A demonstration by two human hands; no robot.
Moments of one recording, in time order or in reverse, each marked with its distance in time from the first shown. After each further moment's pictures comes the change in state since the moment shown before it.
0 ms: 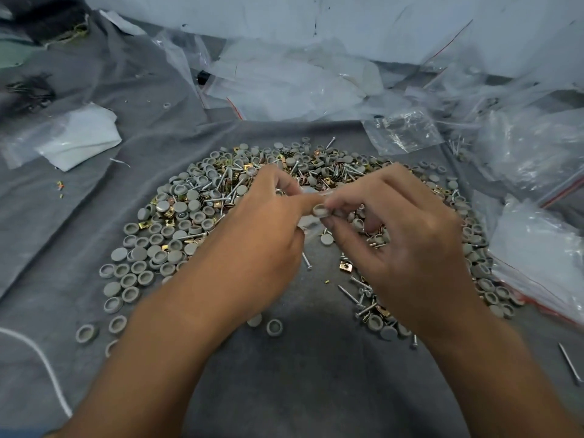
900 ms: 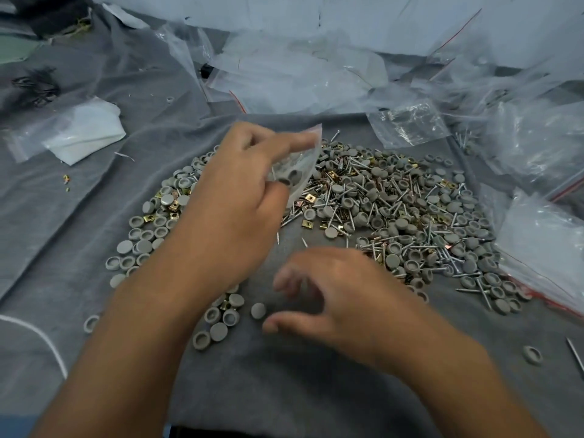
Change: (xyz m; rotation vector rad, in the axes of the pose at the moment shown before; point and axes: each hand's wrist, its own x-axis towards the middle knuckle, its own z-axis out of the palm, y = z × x) left_hand 0.005 -0.012 -0.016 -0.161 0.224 0.040; right_hand -0.018 -0.025 0.023 0.132 -0.745 0.178
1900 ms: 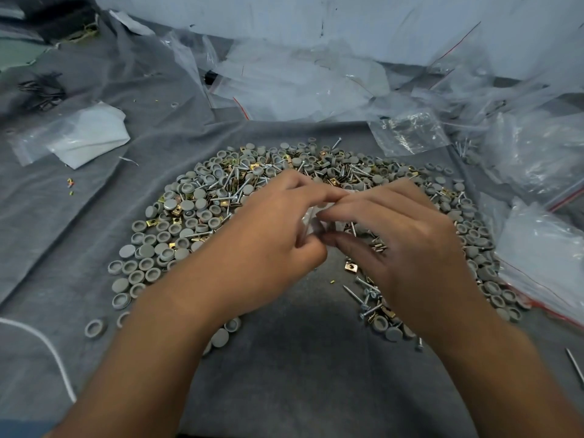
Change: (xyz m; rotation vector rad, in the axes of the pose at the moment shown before) left_hand -0.006 0.001 0.012 -0.048 -0.293 0.047; right_hand 0.000 0.025 -0.030 -0.203 0.626 -0.223
